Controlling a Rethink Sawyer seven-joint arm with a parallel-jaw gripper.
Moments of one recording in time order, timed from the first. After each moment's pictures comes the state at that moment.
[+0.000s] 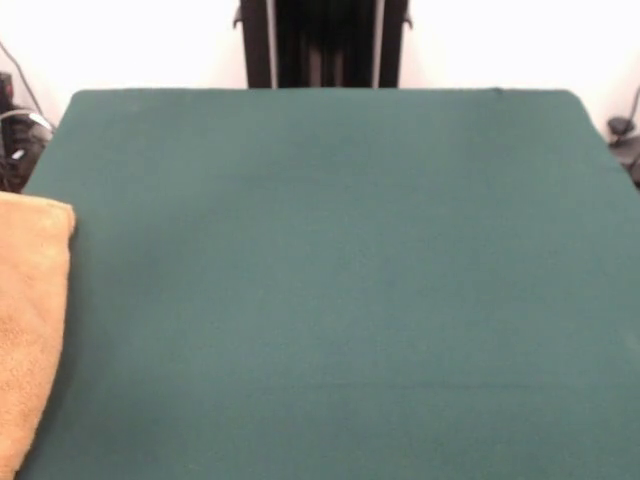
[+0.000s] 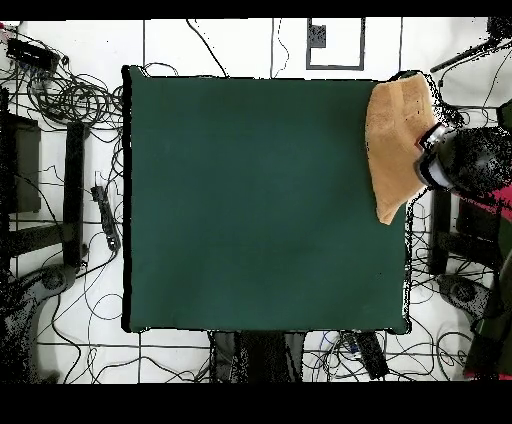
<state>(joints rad) -0.52 -0.55 -0.05 1.09 -0.13 0.77 1.99</state>
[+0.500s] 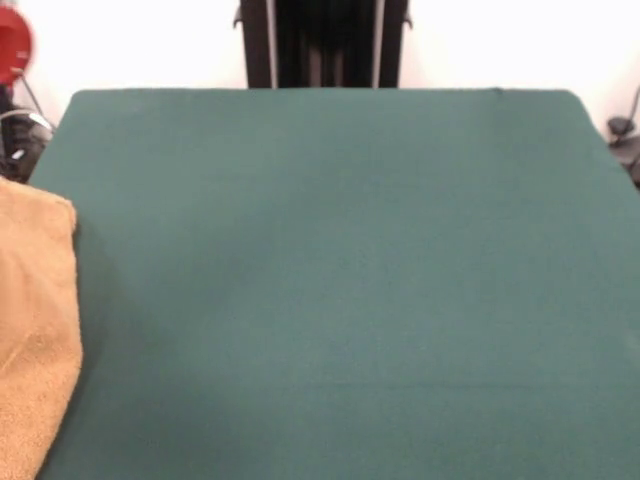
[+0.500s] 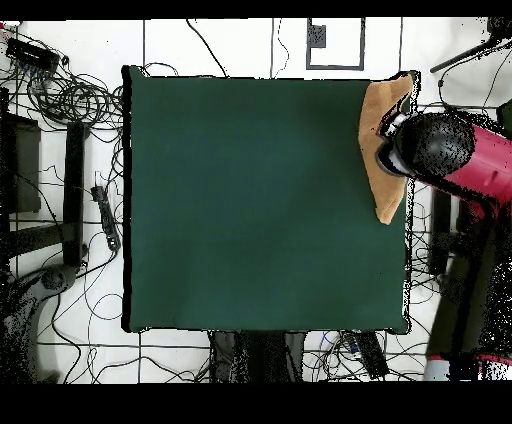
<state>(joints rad) -0.43 -0.55 -0.04 1.10 -0.13 0.77 1.99</state>
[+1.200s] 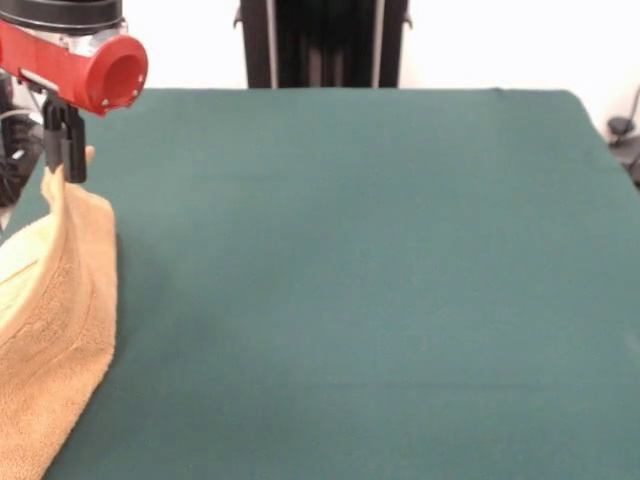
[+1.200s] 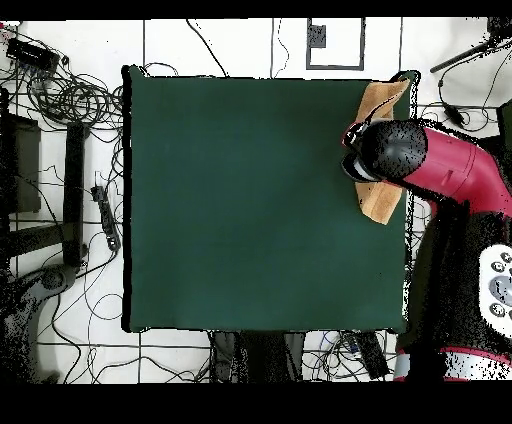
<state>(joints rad) -0.38 -0.56 -0.04 1.19 -0.13 0.77 1.99</state>
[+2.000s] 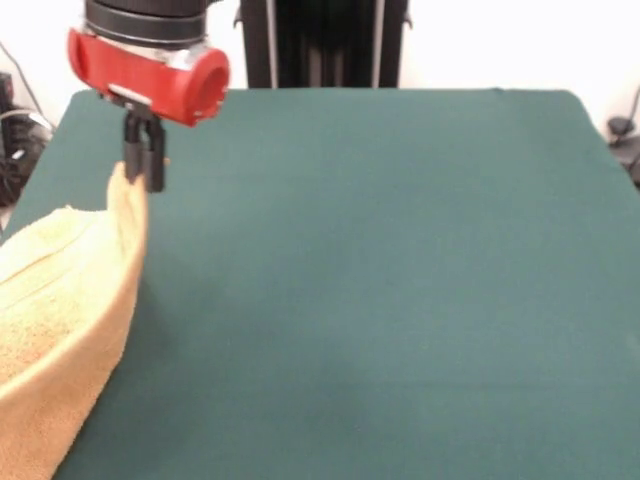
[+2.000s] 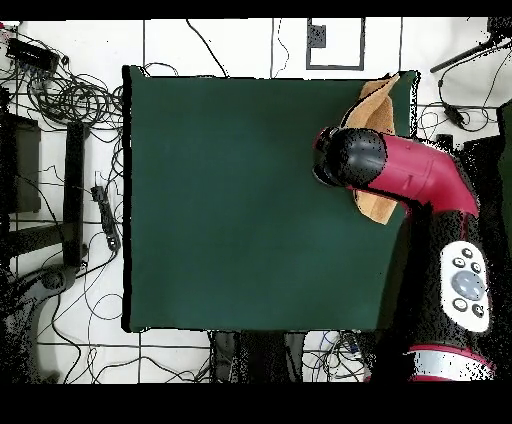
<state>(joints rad) -0.31 -0.57 -0.04 1.26 -0.13 0.69 1.99</state>
